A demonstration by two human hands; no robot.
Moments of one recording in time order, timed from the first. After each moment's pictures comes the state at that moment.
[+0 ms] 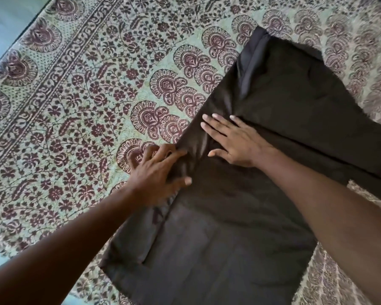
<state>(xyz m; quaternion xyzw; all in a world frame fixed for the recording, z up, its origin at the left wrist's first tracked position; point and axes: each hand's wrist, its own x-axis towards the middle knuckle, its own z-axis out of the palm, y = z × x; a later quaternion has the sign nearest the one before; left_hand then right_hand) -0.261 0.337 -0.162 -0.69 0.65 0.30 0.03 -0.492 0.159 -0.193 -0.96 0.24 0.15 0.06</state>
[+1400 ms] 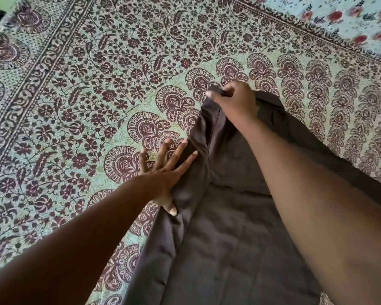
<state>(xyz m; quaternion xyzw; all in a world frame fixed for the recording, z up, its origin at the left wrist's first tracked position) -0.272 0.093 -0.178 -0.52 0.73 0.36 0.25 -0.464 -0.078 -0.163 -0.62 0.71 -0.19 0.28</state>
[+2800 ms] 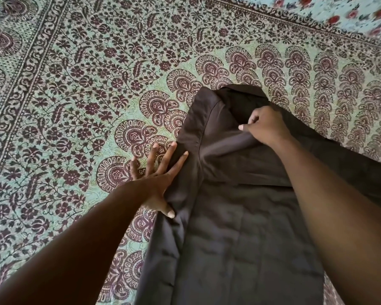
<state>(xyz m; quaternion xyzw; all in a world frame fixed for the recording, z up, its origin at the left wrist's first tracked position) -0.269 0.088 -0.172 -0.51 0.73 0.39 0.25 -0.572 -0.028 -0.150 -0.57 0.77 -0.04 0.27</state>
